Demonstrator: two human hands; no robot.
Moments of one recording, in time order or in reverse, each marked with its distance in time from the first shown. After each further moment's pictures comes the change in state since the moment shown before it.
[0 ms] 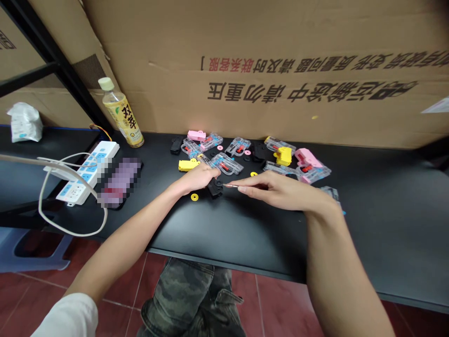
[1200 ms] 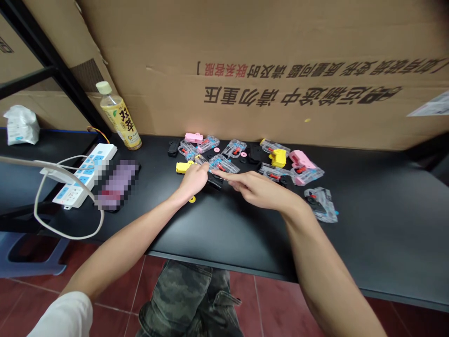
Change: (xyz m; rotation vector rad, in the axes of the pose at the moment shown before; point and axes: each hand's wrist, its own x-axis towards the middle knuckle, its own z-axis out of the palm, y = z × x) left_hand 0.006 -0.010 0.013 0.024 0.377 0.005; right_hand 0.019 0.007 0.020 -0.347 0.123 0.004
